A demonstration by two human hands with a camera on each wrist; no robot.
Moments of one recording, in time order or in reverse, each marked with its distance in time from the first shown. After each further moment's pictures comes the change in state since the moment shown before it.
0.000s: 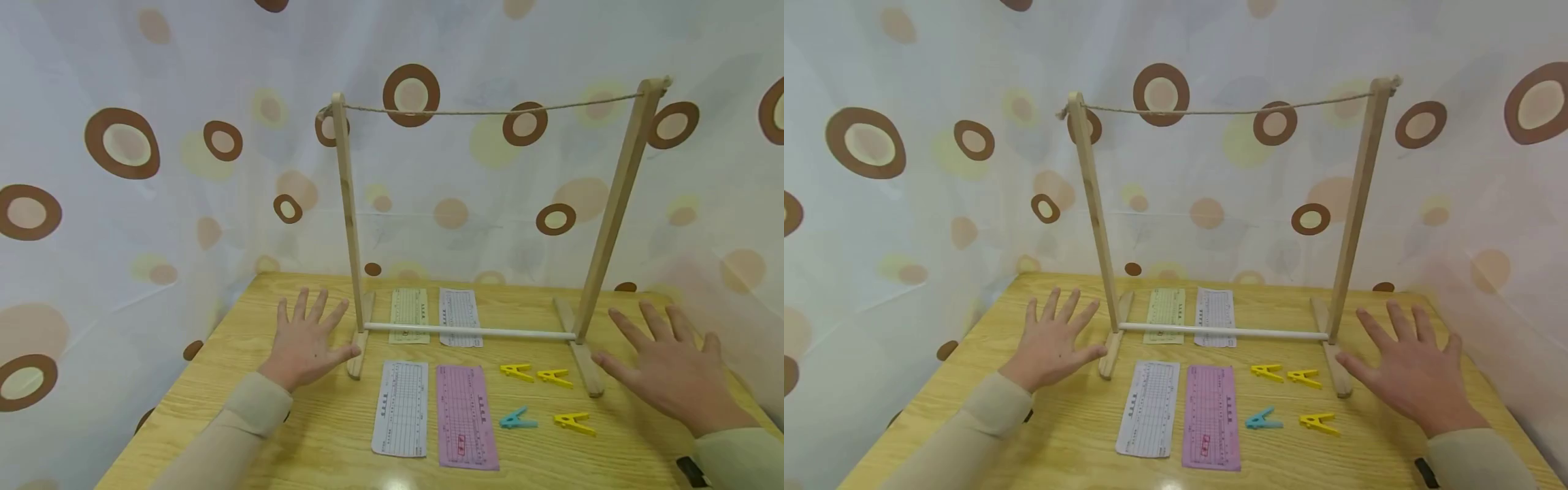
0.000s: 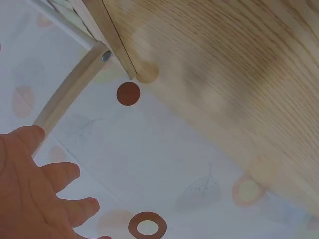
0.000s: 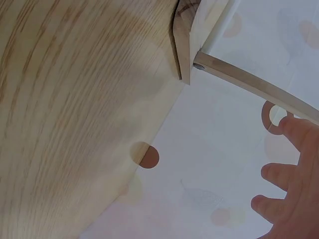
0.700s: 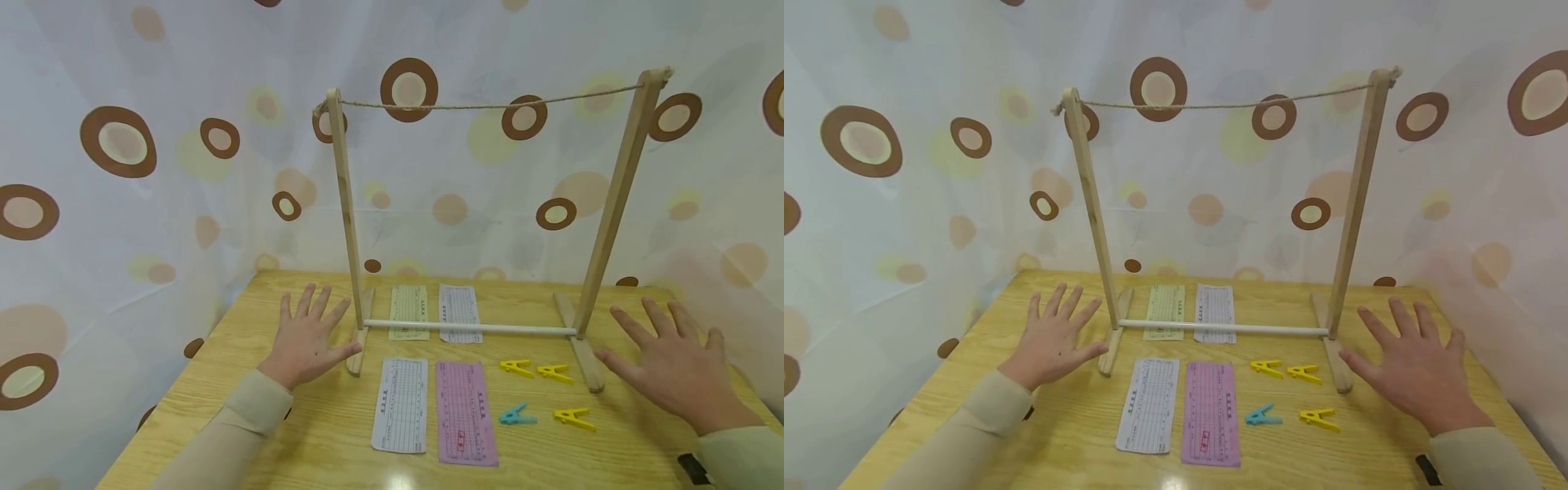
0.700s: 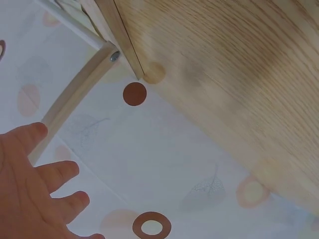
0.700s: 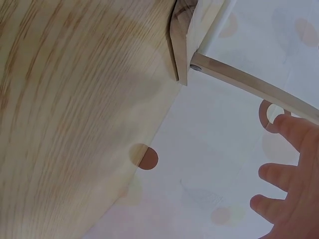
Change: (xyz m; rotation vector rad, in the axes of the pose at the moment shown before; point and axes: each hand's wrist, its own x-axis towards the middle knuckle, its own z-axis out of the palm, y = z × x) left_hand -0.003 0.003 -0.005 0.021 0.030 0.055; right_hand -0.001 0.003 0.003 -0.028 0.025 -0.001
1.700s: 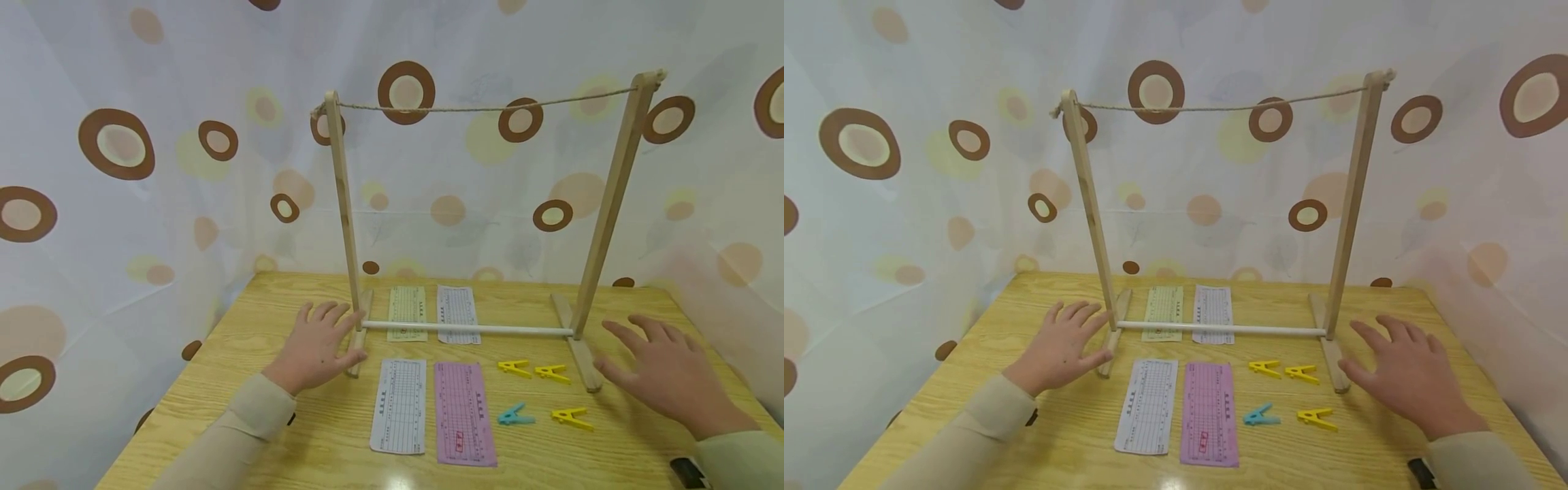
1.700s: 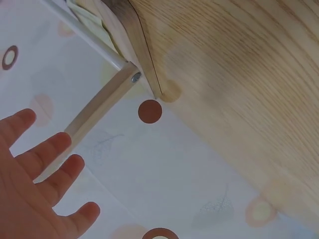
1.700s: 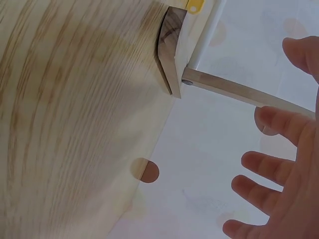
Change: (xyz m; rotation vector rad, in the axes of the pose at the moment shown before) left_hand 0.002 0.015 0.000 -0.037 0.031 0.163; right_hand -0.005 -0.004 0.002 0.057 -0.020 -0.082
